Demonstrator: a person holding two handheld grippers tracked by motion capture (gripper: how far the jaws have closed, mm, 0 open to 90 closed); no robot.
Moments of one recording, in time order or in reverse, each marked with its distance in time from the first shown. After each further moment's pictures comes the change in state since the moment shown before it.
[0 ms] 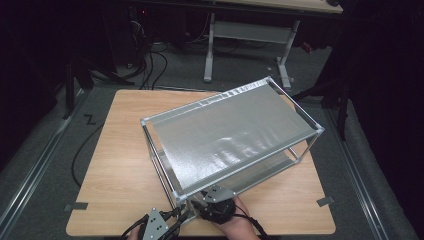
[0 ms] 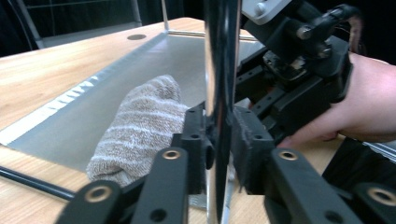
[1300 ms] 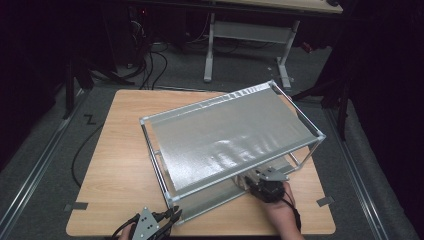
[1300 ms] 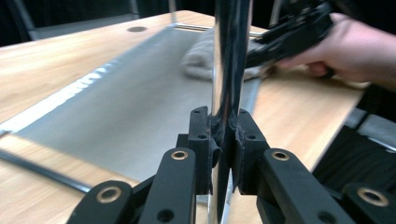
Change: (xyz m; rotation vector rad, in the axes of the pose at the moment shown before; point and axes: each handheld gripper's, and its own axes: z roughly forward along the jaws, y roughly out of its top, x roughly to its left) left arm 0.017 -0.001 -0.017 0.033 0.011 -0.014; right arm -0.124 -0.059 -0.068 0.051 -0.407 0.200
